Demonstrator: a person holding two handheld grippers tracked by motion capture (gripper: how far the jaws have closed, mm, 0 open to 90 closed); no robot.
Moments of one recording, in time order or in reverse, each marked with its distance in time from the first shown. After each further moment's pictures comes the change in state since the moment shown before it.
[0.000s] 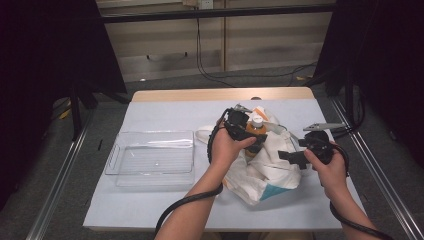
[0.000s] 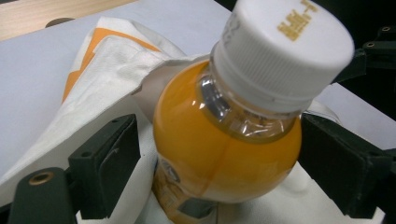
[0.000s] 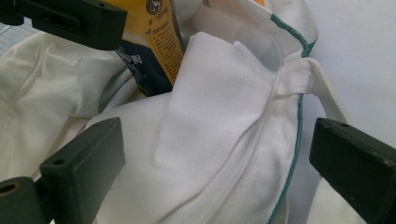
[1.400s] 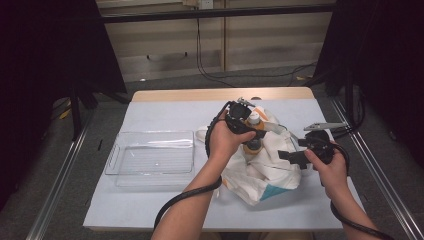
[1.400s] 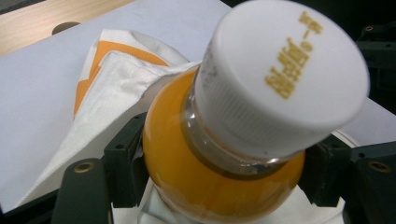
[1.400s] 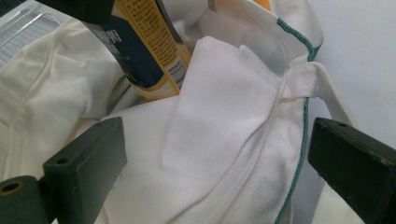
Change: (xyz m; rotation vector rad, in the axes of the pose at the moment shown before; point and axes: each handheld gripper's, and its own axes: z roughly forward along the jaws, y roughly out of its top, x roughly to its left) left arm -0.009 0.024 -0.021 0.072 0.011 0.037; right arm 0.001 0.002 -0.003 -0.009 0.020 -0.006
